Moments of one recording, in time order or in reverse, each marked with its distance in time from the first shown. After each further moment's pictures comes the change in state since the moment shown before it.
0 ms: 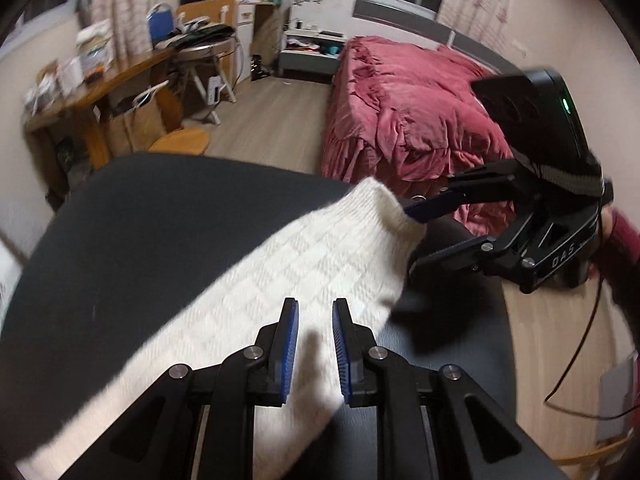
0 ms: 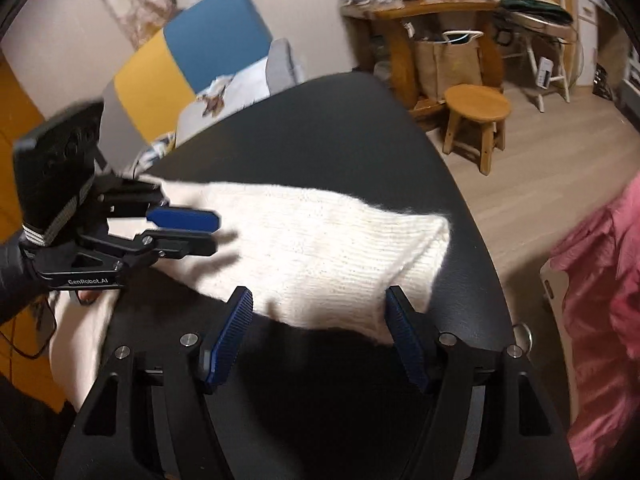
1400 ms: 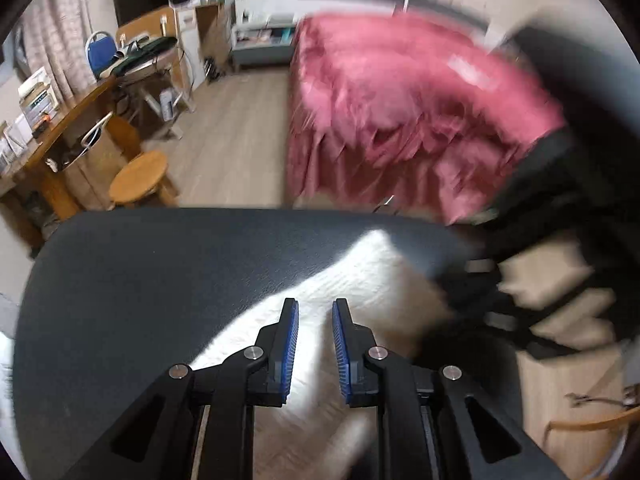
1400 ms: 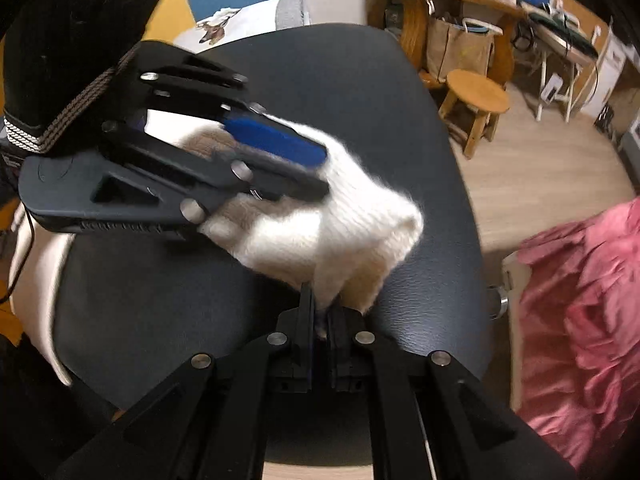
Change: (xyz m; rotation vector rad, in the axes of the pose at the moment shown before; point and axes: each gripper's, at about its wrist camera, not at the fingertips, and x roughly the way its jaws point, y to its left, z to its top) left arm 0.068 -0.057 0.052 0.146 0.099 0.027; right arm -0.011 0.045 -0.043 -0.200 0.161 -0.149
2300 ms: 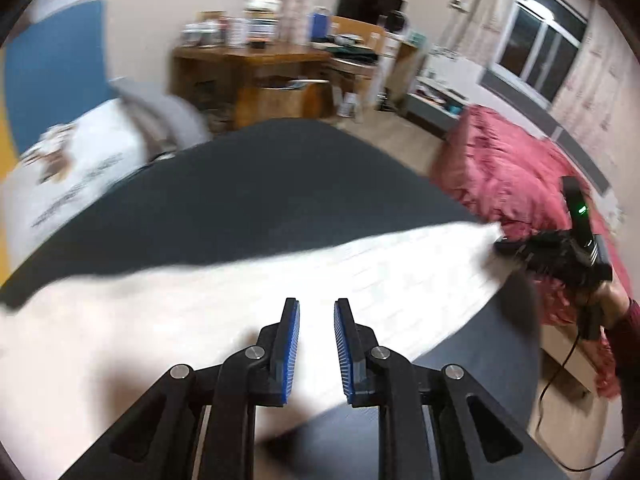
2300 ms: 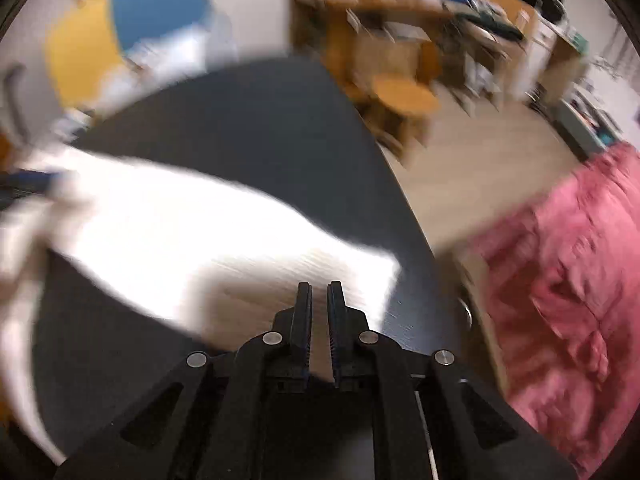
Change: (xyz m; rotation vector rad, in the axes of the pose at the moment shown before) left arm -0.172 0.124 -0.248 -0.666 -0.185 0.194; right arm 0.028 -0.025 0.024 0.226 -0.102 -0.292
